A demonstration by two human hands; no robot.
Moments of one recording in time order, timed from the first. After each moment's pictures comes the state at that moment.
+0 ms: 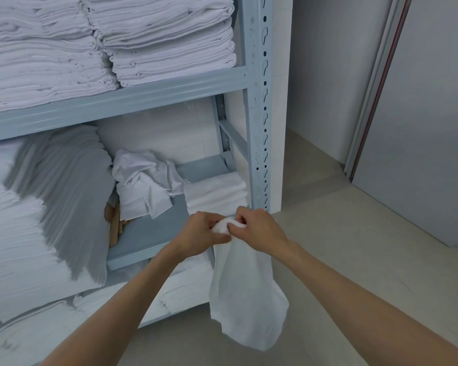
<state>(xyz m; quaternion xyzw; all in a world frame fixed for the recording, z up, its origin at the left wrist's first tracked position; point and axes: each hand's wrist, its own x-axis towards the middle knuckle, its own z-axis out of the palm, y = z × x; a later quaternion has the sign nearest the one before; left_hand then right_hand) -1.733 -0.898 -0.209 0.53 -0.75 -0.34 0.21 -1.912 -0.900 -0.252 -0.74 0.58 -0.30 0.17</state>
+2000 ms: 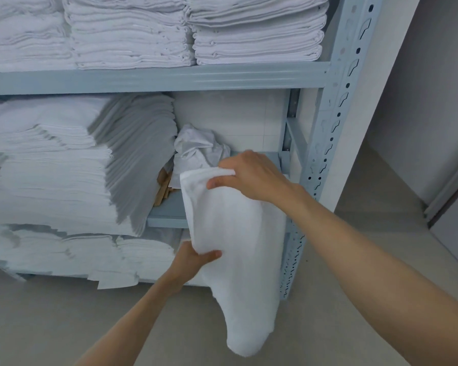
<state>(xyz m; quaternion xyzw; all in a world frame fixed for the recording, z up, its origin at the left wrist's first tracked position) -1.691 -0.841 -0.300 0.63 -0.45 -0.45 0.44 -1.863 -0.953 -0.129 -0.92 0.29 -0.25 0.10</state>
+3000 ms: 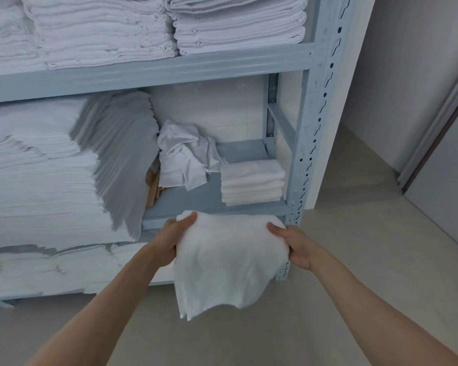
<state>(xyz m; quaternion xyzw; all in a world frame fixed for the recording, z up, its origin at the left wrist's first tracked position) -1.623 -0.870 -0.262 0.63 -0.30 -0.59 0.42 -1.925 -0.914 -0.323 -0.35 0.48 -0.32 0.74</state>
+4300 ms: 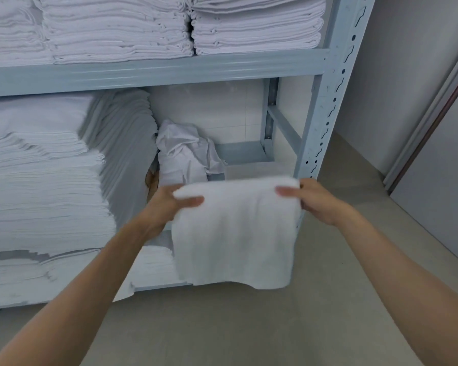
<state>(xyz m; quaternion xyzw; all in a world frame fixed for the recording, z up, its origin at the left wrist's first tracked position) -1.570 -0.887 -0.194 0.57 -0.51 -0.50 0.41 -1.908 -0.947 -0.212 -0.58 0.48 -0.33 0.57</state>
